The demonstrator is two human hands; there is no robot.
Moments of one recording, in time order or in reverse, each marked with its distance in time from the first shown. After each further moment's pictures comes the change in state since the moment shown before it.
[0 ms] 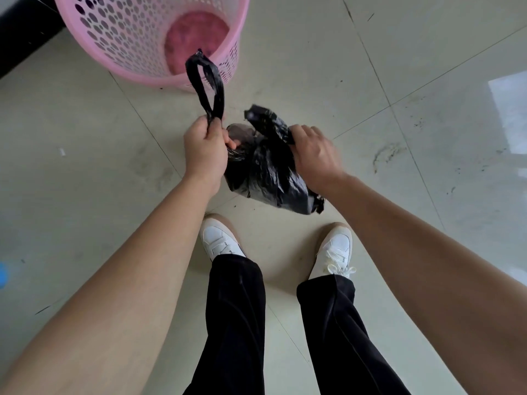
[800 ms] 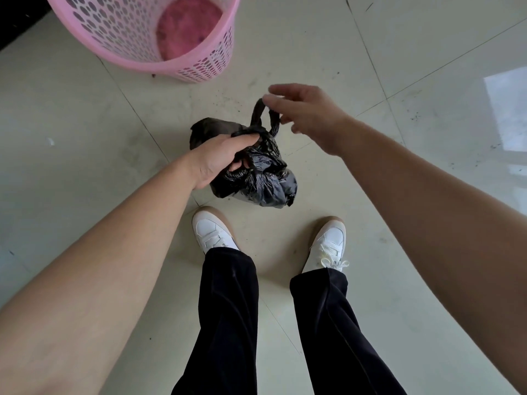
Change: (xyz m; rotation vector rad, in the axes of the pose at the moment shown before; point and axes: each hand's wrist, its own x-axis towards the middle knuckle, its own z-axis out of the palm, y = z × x) left_hand 0.002 -0.010 -0.006 0.145 -0.712 -0.235; right_hand 0.040 -0.016 -0.052 0.920 -0.308 0.420
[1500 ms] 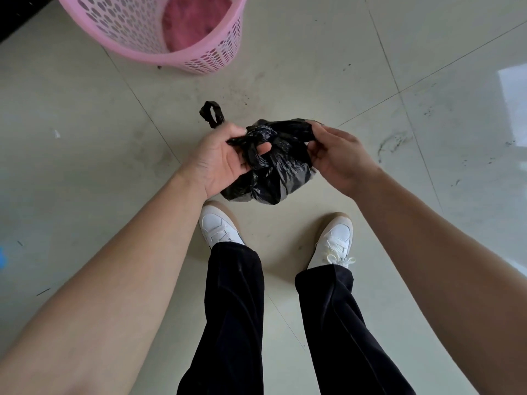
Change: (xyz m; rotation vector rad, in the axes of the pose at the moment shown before) left_hand -0.011 -0.011 0.003 -0.808 0.009 -0.046; right_hand -0.026 0.072 0.004 0.804 0.121 0.186
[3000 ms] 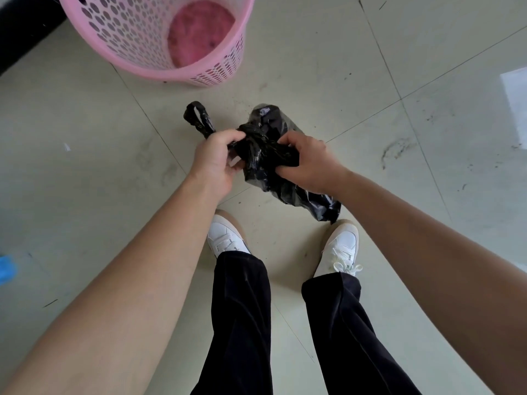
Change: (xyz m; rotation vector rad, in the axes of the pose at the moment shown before) left_hand 0.014 0.008 0.008 0.116 0.497 0.140; right_hand -0.005 0.004 0.035 -1.317 -0.126 -0.376
